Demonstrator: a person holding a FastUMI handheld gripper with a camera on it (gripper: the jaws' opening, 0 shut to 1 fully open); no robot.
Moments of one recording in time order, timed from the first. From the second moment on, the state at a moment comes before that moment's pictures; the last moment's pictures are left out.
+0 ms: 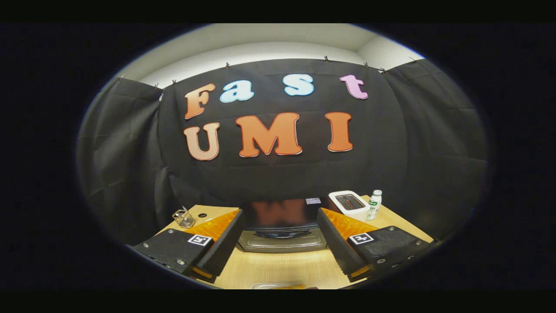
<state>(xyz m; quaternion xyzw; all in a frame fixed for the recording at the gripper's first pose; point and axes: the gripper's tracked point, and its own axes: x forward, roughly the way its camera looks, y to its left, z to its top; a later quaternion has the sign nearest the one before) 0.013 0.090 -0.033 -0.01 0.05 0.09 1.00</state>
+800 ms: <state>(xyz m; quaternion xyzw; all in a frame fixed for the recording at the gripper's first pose) 0.104 0.134 -0.124 -0.08 0.14 0.10 0.98</state>
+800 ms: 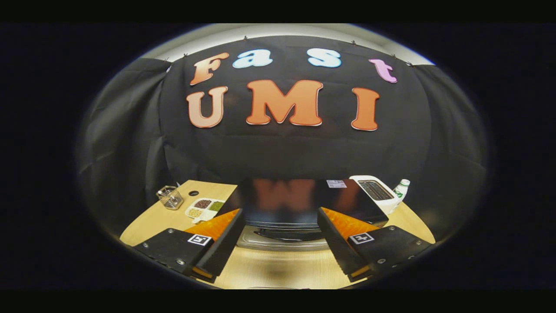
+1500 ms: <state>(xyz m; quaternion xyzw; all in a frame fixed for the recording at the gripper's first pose) 0.133 0.127 -0.177 -0.10 0.21 0.07 0.97</state>
